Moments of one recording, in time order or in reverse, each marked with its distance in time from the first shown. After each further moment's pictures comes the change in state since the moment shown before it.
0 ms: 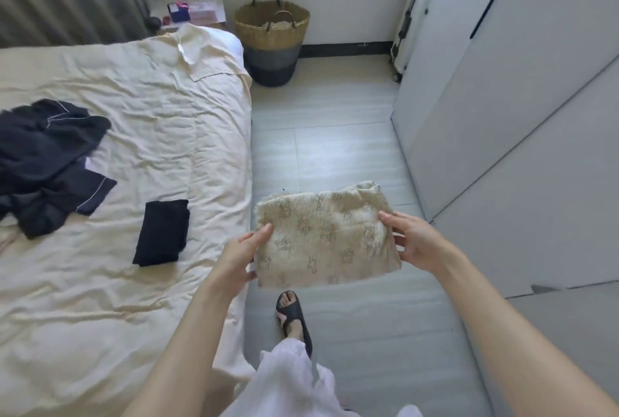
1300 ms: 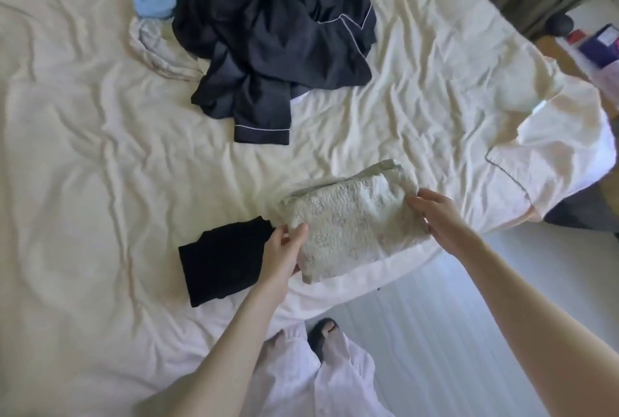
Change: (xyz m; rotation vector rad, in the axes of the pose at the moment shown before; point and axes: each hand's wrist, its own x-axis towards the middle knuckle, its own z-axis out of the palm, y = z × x) left_hand 0.341 0.099 -0.198 -0.983 0.805 -0.025; right_hand 0.507 -0.204 0.506 -1.162 -0.629 -0.132
